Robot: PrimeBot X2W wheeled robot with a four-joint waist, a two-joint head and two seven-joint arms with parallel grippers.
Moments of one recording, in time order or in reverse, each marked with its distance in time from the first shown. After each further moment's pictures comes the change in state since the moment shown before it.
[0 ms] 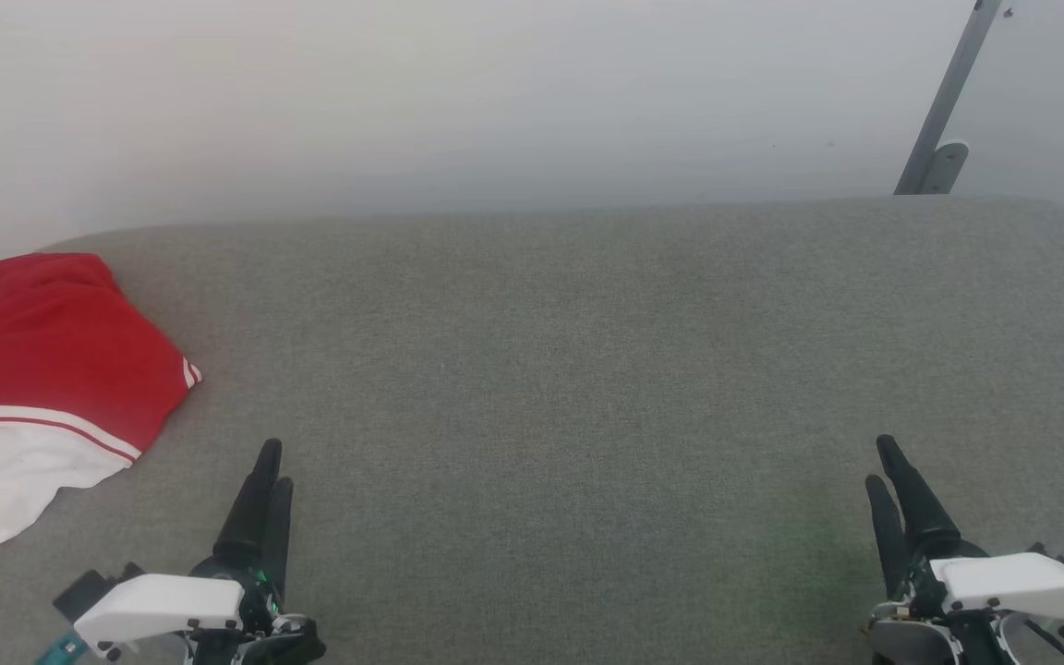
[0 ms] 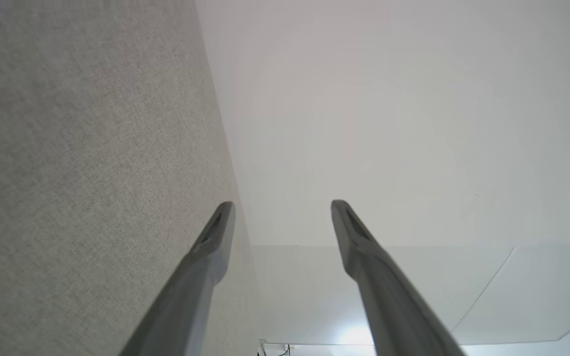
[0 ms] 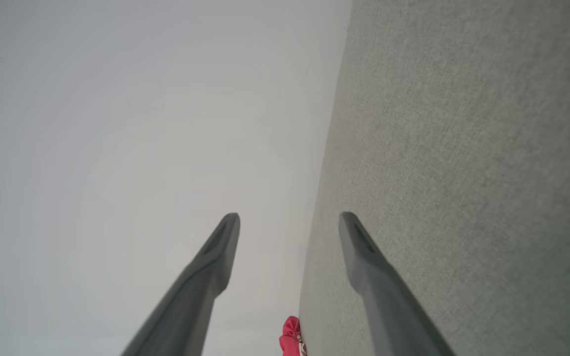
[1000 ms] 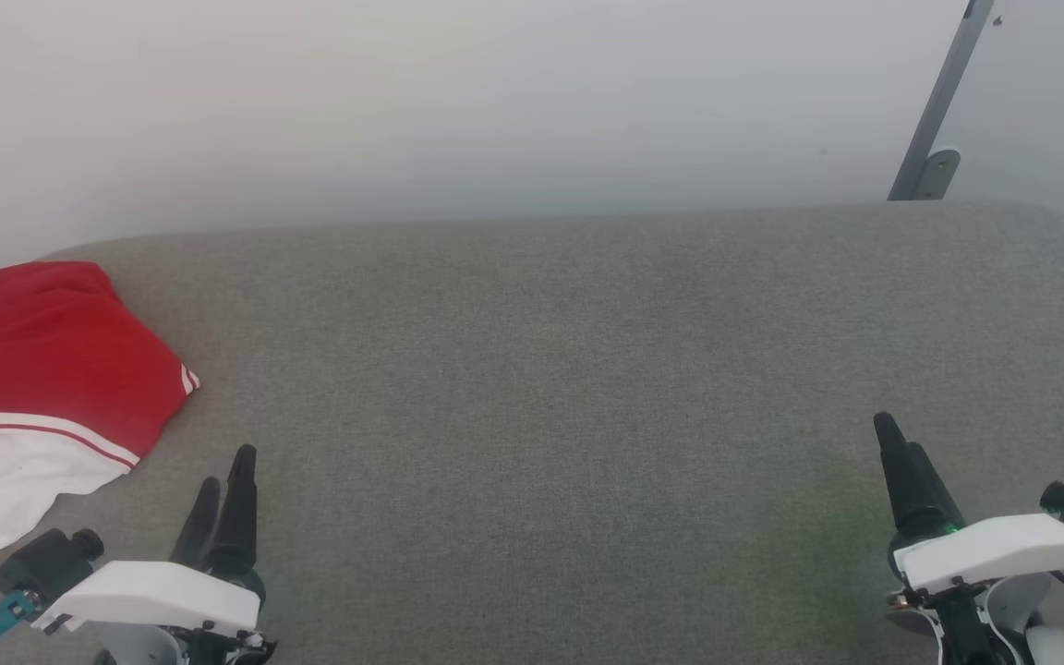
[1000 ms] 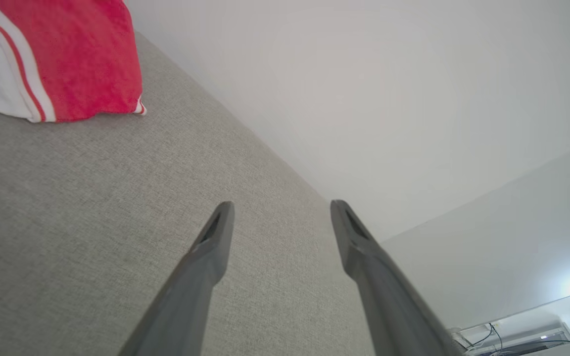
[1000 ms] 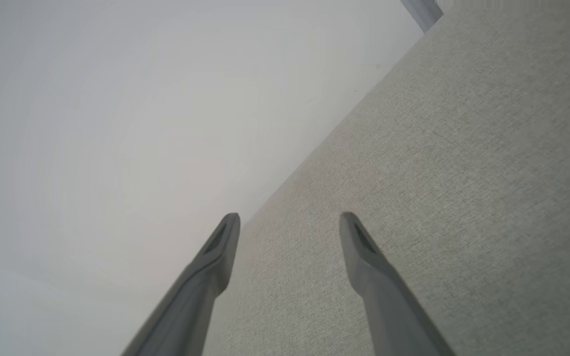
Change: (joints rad) left arm 0.022 0.138 -0.076 -0.067 0.522 0.103 -0.126; right arm -0.038 -0.014 -0.021 -0.014 -0.572 0.000 -0.054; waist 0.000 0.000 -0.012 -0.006
